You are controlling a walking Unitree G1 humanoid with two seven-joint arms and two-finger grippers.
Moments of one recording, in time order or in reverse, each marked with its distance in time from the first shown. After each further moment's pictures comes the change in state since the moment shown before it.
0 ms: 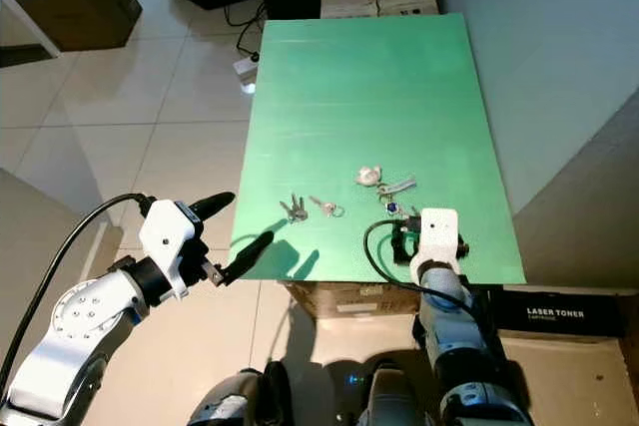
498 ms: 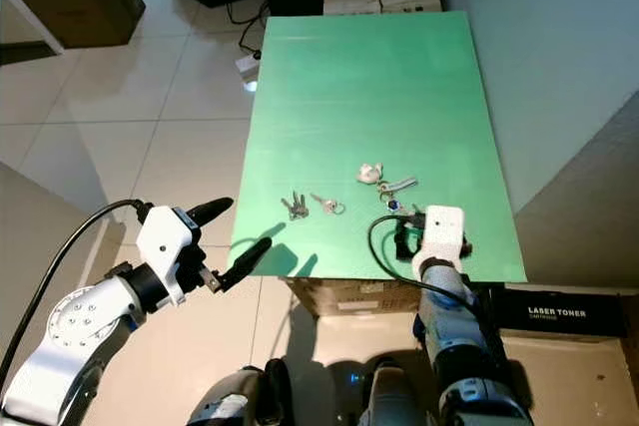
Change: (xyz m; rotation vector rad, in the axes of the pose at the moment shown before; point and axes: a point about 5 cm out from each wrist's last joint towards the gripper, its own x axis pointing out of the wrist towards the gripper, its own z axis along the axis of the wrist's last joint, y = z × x) left arm -0.005 -0.003 -0.004 -0.007 0.015 -0.002; right arm 0.002 -0.005 -0.001 0.056 0.015 -0.028
